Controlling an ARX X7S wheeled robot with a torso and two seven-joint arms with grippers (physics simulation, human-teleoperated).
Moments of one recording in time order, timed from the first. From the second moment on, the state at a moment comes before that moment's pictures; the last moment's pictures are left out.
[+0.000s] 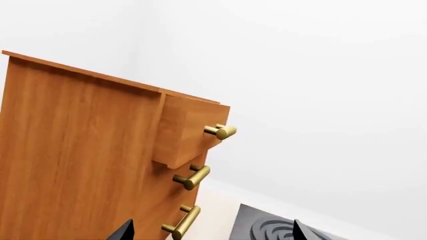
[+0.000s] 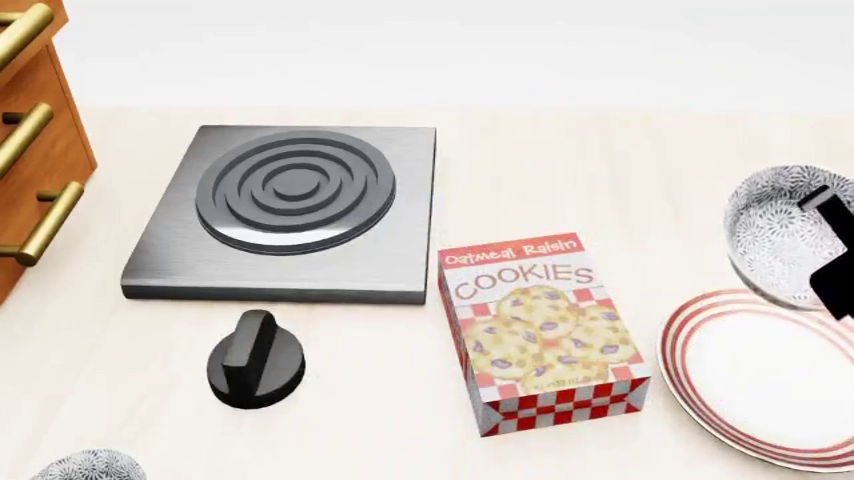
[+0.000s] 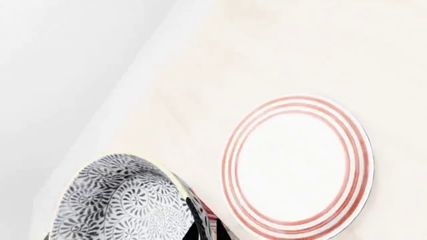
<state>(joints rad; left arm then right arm) 0.01 -0.32 -0.16 0.60 -0.53 -0.28 -0.41 0.88 0.55 0.36 0.20 1.66 1.05 1.18</state>
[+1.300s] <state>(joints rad) 0.04 -0.34 -0.13 0.62 -0.50 -0.21 -0.38 1.02 0.59 0.27 0.47 1.55 0.95 1.10</state>
